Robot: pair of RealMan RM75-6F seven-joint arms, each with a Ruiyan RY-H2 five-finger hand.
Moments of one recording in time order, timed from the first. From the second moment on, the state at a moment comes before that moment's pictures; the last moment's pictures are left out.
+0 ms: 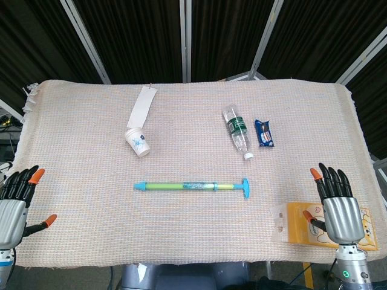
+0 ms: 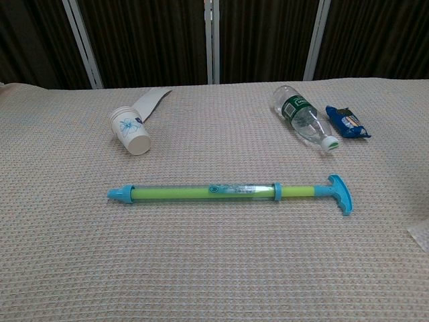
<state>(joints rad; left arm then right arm) -0.04 -1.07 -0.02 -1.88 1.61 1.57 0.16 0.08 -1.19 0.09 -1.78 -1.59 1.57 -0.30</state>
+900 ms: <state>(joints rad) -0.09 -1.13 -0.06 -1.83 1.49 1.48 0.24 0.47 -1.31 0.17 -1.73 -1.37 0.95 -0.31</state>
